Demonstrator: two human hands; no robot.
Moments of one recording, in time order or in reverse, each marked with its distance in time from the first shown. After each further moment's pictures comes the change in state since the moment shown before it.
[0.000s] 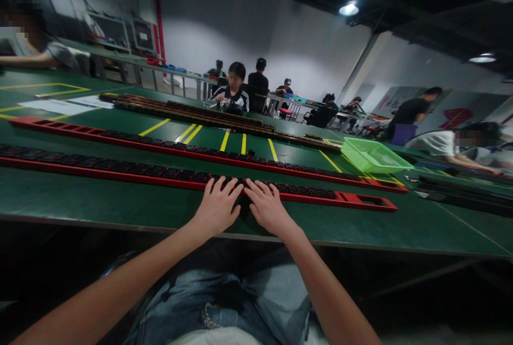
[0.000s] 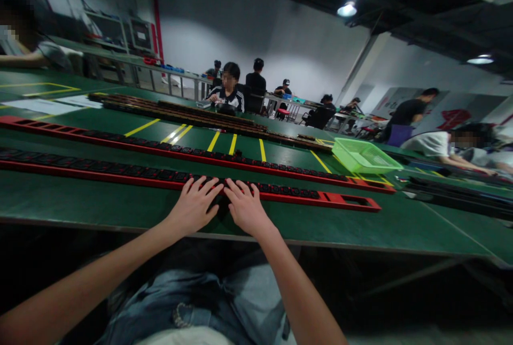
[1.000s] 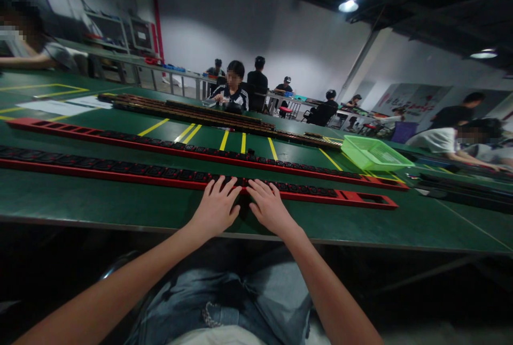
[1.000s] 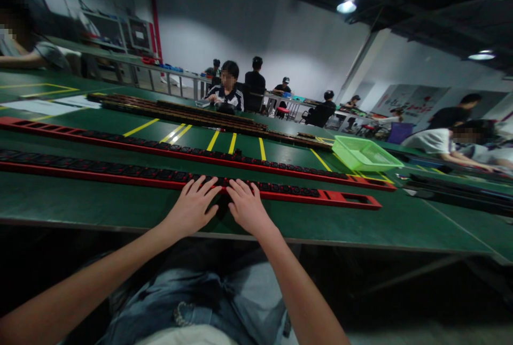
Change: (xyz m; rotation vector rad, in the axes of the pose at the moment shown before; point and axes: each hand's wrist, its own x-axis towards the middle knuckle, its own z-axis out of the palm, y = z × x) left_hand -0.003 -0.002 0.002 0.000 -0.018 0.003; right_hand 0.000 0.002 0.003 0.054 0.022 0.028
